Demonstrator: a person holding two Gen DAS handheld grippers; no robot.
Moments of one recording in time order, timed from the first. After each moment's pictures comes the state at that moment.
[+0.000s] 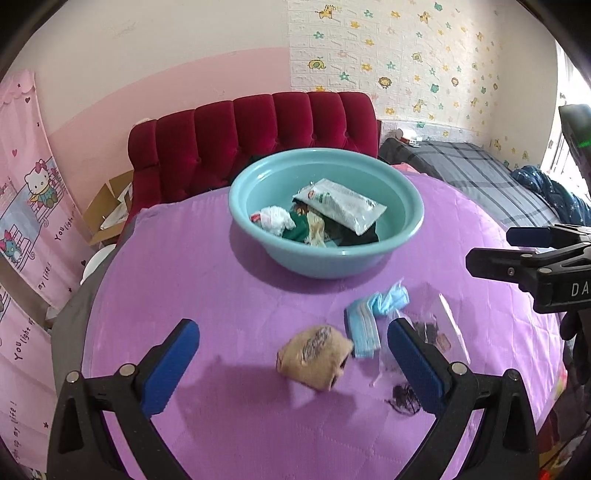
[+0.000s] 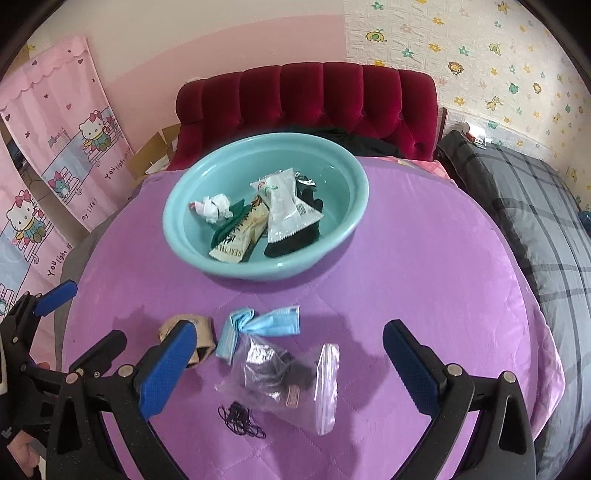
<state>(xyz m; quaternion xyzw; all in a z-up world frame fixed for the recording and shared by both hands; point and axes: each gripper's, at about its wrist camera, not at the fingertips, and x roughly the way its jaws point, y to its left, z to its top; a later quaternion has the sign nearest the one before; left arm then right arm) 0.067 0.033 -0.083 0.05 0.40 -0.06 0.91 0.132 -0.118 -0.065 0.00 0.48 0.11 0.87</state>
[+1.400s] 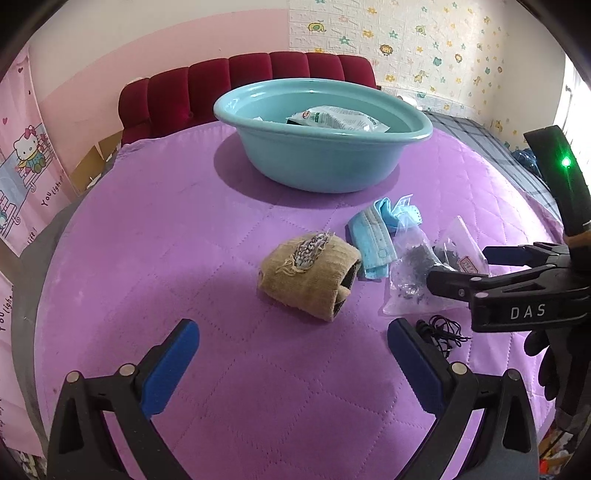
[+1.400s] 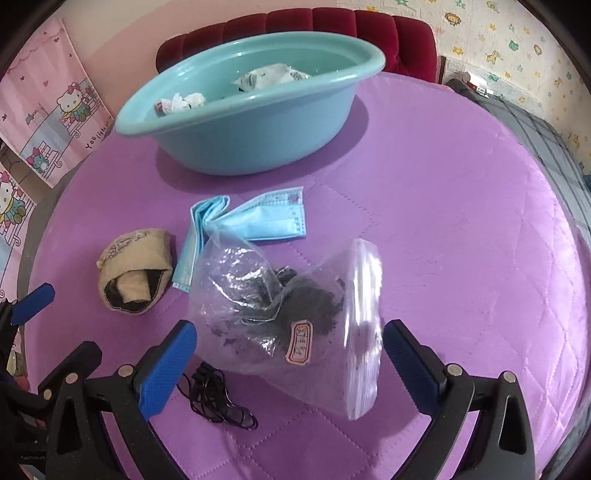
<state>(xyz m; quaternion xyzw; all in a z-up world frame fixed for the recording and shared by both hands) 0.046 0.038 -0.167 0.03 0.46 -0.07 0.89 0.118 -0.105 -0.188 0.00 0.55 0.09 0.83</state>
